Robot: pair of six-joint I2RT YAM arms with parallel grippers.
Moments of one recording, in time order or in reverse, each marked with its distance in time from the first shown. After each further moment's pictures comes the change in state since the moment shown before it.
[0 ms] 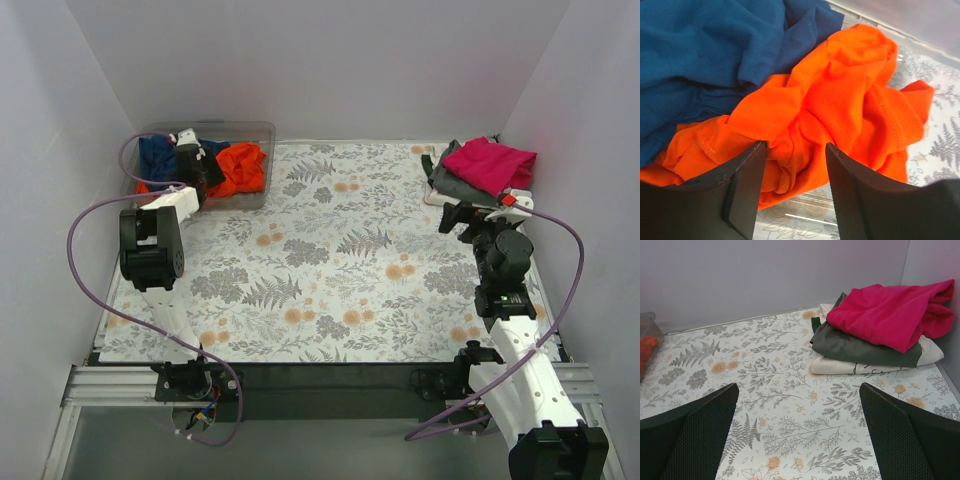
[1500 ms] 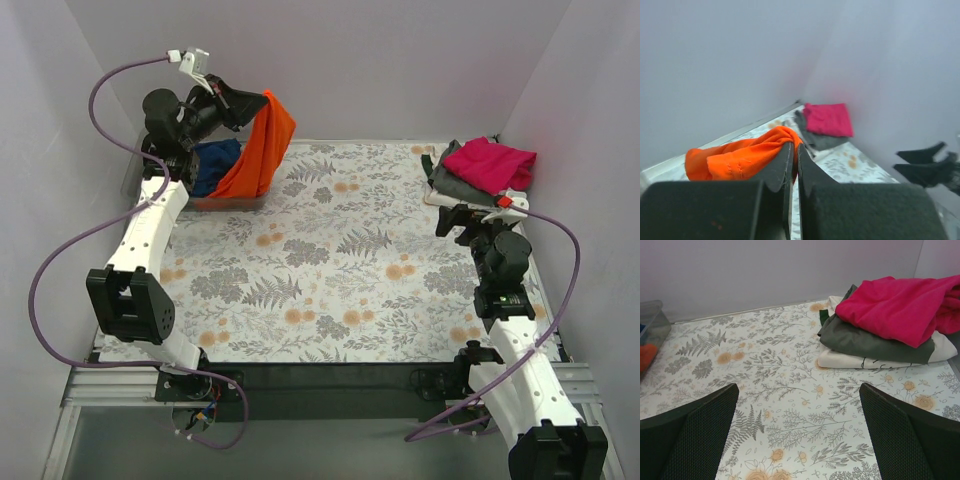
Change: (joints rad) left arm -0.140 -0.441 0.174 0.068 0.721 -0.177; right arm 0.000 -0.010 -0.017 -0.003 -0.034 0.000
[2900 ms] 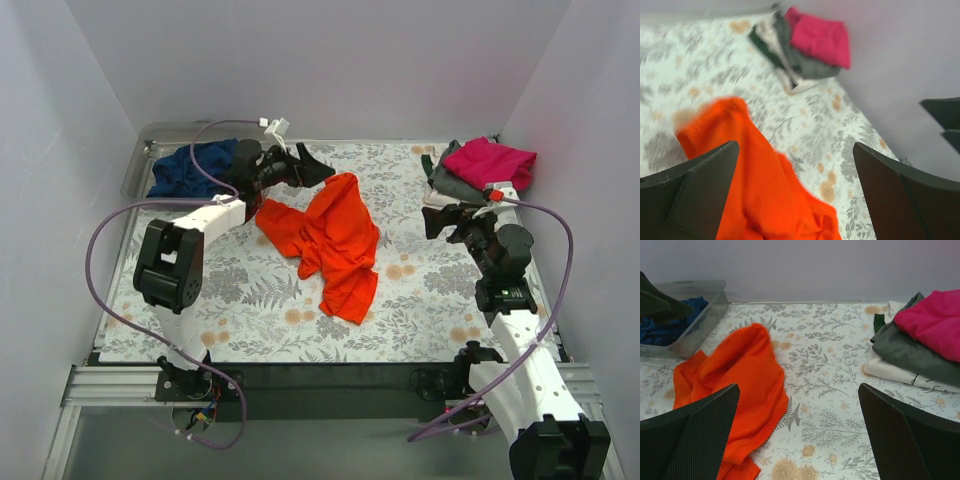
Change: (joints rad) left arm -0.248 0.223 -0.241 0.267 0.016 -0.116; right arm 0.000 0.026 0.060 -0.011 -0.265 0.007
